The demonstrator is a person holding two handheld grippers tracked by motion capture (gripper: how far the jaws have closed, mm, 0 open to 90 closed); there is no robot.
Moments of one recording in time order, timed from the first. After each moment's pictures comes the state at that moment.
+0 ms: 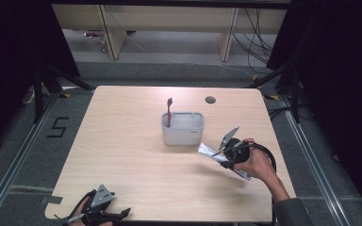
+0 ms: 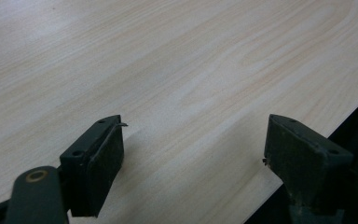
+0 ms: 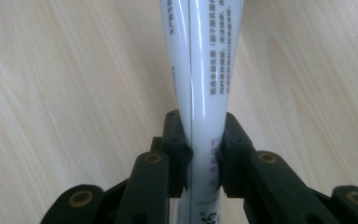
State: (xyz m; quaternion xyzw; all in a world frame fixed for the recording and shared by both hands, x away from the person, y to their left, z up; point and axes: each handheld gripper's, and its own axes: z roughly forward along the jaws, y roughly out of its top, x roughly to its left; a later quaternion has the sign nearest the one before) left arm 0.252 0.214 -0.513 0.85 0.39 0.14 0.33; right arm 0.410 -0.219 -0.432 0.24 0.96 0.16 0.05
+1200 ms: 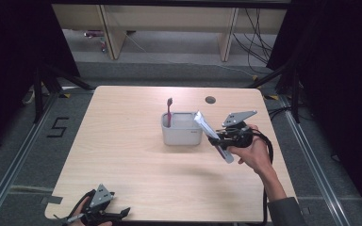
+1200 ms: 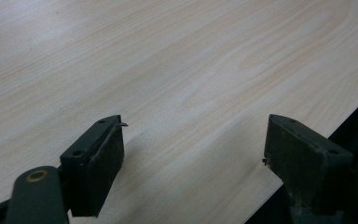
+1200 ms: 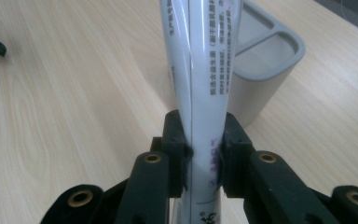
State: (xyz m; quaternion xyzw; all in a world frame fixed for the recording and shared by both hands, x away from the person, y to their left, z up) left arm 0.251 0.214 -0.512 0.84 0.40 0.14 0.34; right arm 0.419 -0.211 -0.382 0.27 0.88 0.39 0.11
